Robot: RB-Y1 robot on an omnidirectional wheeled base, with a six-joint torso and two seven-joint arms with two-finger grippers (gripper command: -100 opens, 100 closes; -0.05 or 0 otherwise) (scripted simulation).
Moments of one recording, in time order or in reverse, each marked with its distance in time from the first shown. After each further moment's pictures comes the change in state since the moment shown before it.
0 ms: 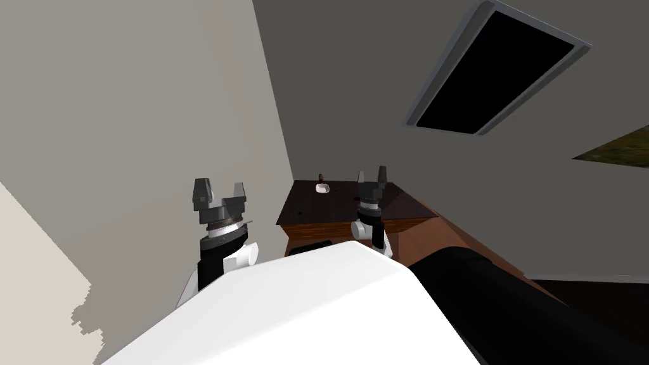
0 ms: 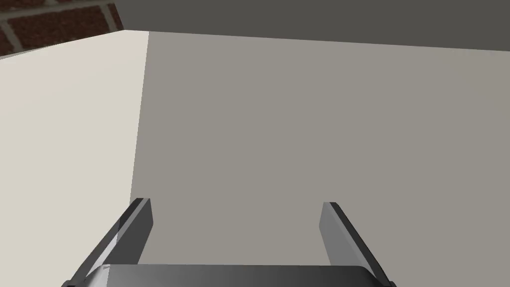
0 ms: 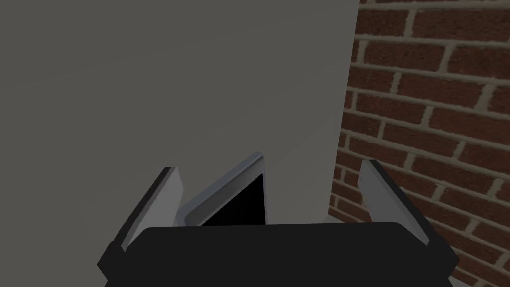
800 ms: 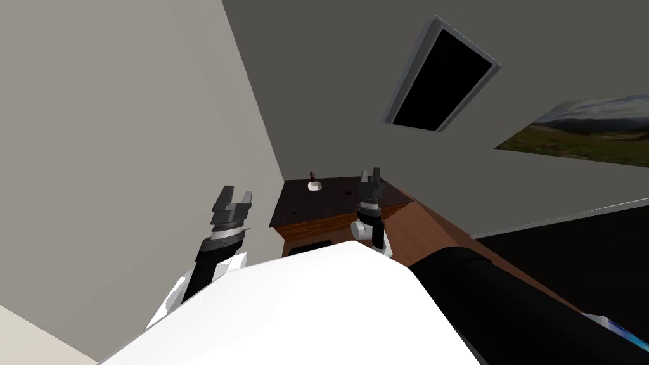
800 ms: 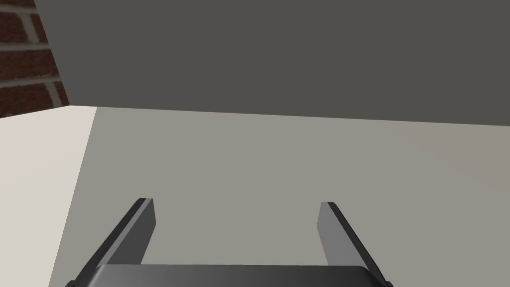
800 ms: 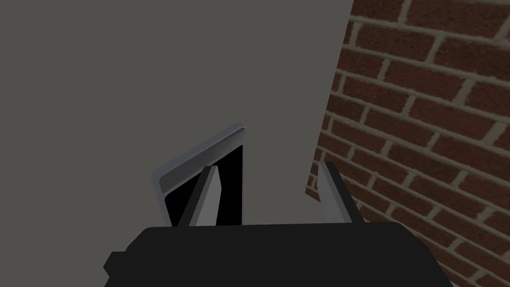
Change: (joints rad) left arm 0.035 0.210 0.016 0.070 0.006 0.062 0.027; right arm 0.000 0.000 0.000 0.000 0.000 0.000 0.000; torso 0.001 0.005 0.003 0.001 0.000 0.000
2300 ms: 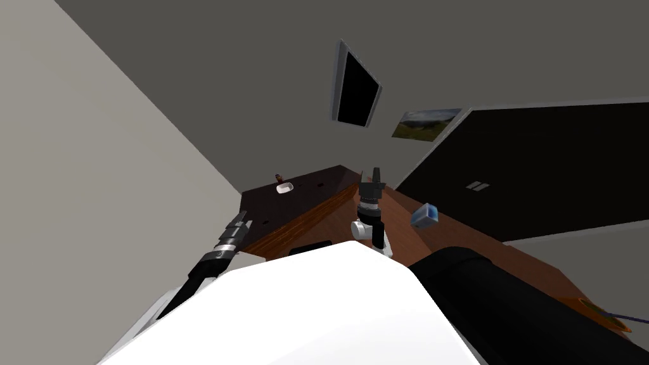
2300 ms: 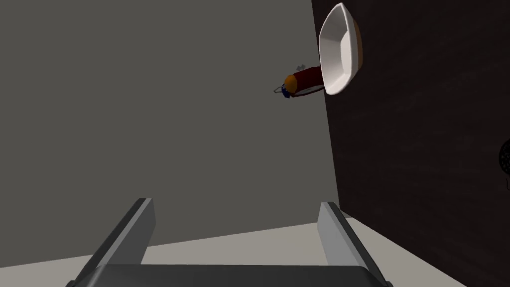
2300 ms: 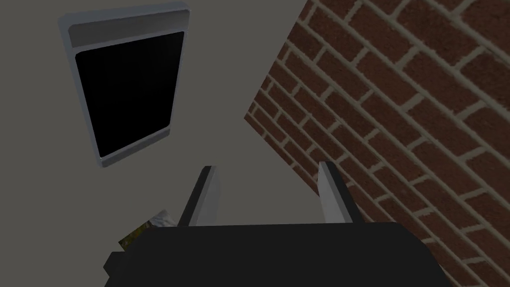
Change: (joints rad) left arm 0.074 0.272 0.008 0.302 0.134 0.299 0.099; right arm 0.000 0.000 0.000 0.000 0.000 0.000 0.000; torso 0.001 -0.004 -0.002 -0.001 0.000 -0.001
